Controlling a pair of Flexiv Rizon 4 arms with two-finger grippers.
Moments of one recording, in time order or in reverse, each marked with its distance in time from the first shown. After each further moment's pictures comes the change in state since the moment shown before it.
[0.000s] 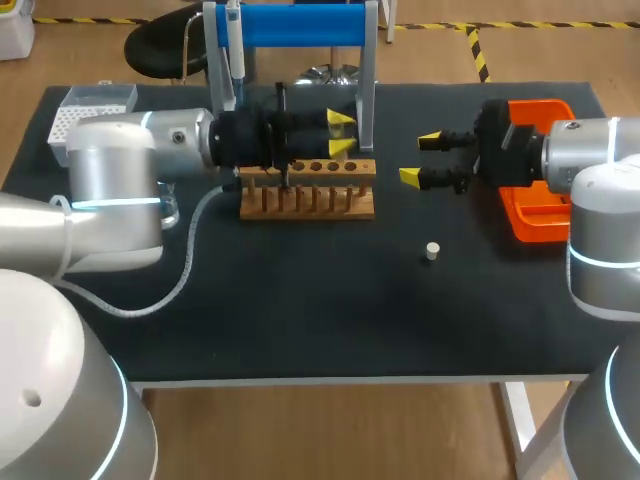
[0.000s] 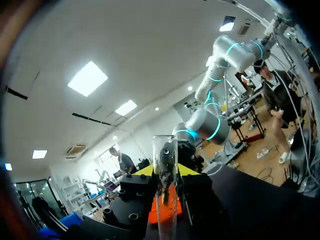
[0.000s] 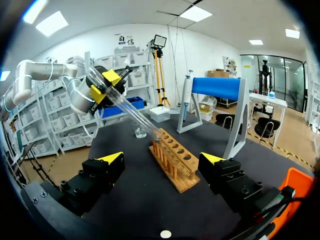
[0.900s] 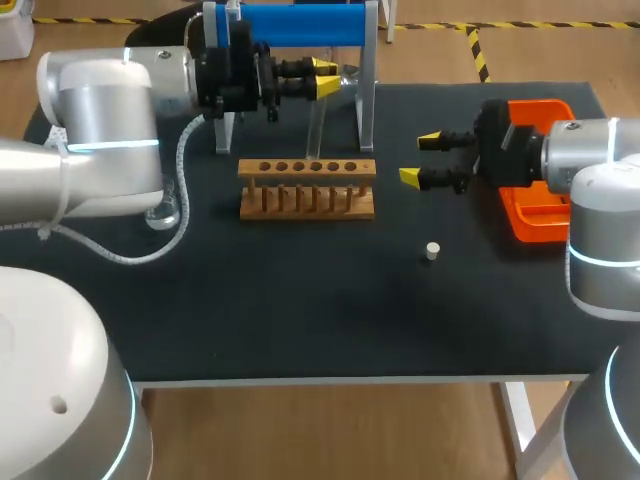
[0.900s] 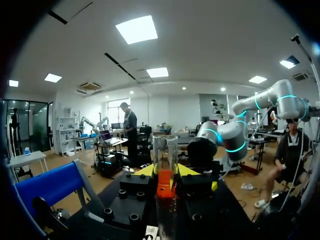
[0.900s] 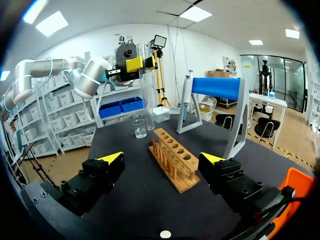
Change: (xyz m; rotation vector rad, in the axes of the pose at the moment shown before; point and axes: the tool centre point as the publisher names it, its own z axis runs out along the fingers) left arm -0.077 0.020 -0.014 -0.212 -0.095 -0.516; right arm 0.000 0.000 0.001 -0.002 0.000 0.000
